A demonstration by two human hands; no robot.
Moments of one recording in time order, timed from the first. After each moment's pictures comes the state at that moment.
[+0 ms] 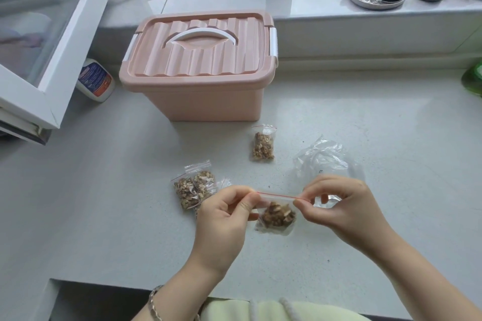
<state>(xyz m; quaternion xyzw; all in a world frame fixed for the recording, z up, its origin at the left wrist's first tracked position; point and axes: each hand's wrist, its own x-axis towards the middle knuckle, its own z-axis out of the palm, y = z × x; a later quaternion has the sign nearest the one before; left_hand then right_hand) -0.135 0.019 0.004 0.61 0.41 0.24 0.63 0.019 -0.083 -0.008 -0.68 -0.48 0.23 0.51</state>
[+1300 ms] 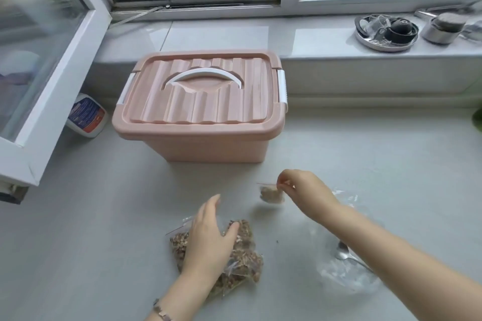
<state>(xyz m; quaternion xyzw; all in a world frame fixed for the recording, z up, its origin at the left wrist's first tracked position) -0.110 0.122 -0.069 0.78 0.50 0.06 0.37 0.092 0.054 -0.083 -0.83 -0.45 0.26 0.22</state>
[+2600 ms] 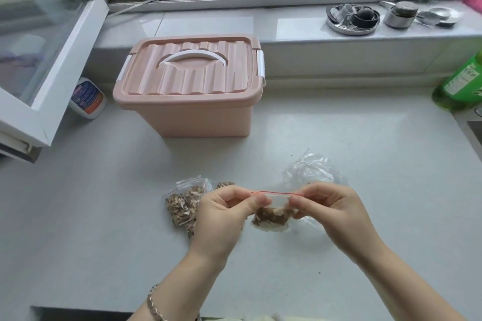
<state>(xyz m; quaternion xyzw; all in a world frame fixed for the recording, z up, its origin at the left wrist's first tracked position) -0.110 0.028 0.020 0.51 0.40 0.22 0.73 0.011 -0.081 0.019 -0.66 -0.24 0.37 0.60</state>
